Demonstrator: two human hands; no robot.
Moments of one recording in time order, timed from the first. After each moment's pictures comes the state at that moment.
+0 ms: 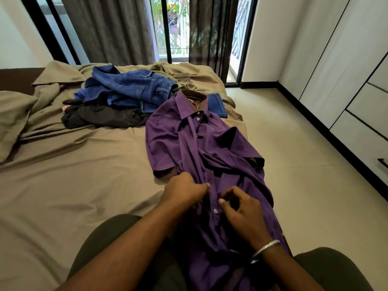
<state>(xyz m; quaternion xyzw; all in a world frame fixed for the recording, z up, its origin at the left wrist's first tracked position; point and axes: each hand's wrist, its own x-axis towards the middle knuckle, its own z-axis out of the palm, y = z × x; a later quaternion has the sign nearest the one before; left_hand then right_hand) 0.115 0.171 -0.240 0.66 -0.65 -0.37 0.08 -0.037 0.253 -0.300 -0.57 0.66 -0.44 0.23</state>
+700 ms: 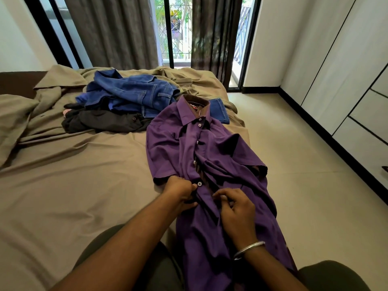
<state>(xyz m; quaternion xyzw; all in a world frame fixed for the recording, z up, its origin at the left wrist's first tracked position) 0.110 0.146 -0.241 0.67 -0.32 -0.61 0.28 -0.016 0.226 -0.308 -0.51 0.68 -0.50 0.17</state>
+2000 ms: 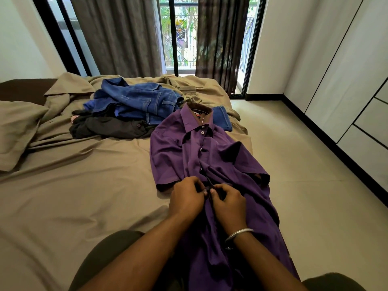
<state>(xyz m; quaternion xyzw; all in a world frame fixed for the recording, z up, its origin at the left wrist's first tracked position) 0.107 0.151 -0.267 0.65 -0.65 -0.29 0.26 -0.008 0.184 -0.302 -0.48 0.71 -0.46 0.23</state>
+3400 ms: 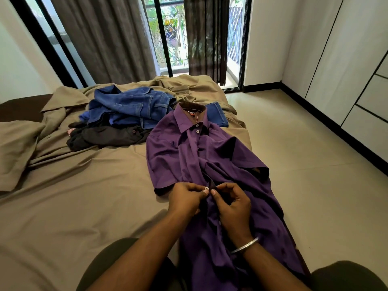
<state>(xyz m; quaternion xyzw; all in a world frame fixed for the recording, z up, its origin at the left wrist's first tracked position) 0.103 0.155 -0.255 0.64 -0.49 -0.52 0.29 -0.007 0.197 -0.318 -0.40 0.55 -0.68 0.28</state>
